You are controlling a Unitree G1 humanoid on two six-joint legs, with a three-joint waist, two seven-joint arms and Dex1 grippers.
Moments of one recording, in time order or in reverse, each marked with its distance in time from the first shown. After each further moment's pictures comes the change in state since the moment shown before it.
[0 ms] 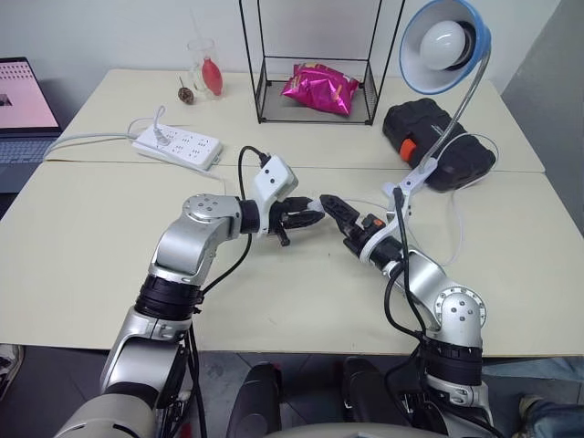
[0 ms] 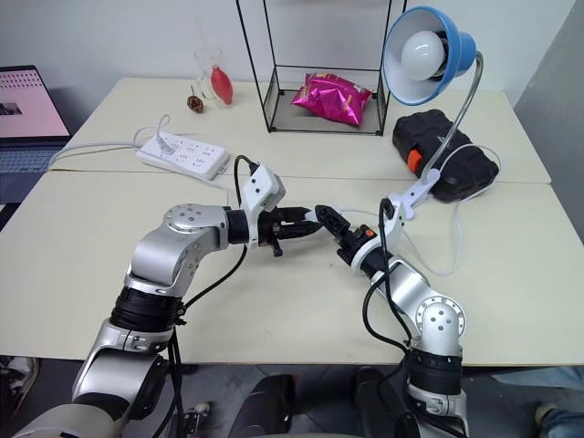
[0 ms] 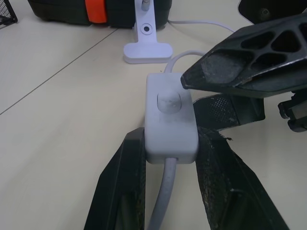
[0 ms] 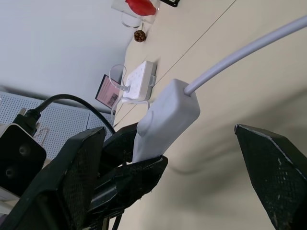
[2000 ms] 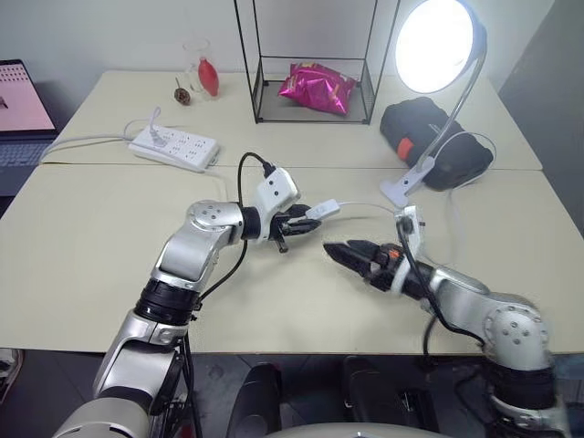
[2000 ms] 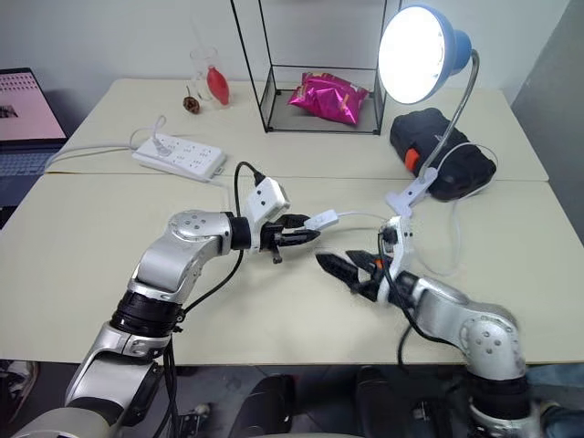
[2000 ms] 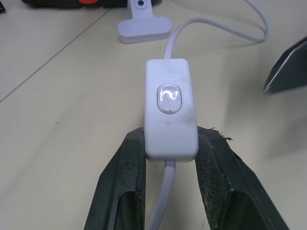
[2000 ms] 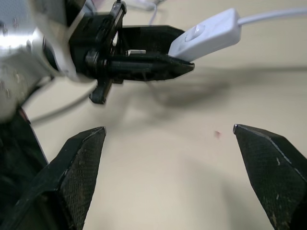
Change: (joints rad) left arm 0.030 0.031 -0.074 0.081 0.062 -0.149 0.009; right arm 0.126 -0.630 0.123 -0.344 -0.103 0.161 0.374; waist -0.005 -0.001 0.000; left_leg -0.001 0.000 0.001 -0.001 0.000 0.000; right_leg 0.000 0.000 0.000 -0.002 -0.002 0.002
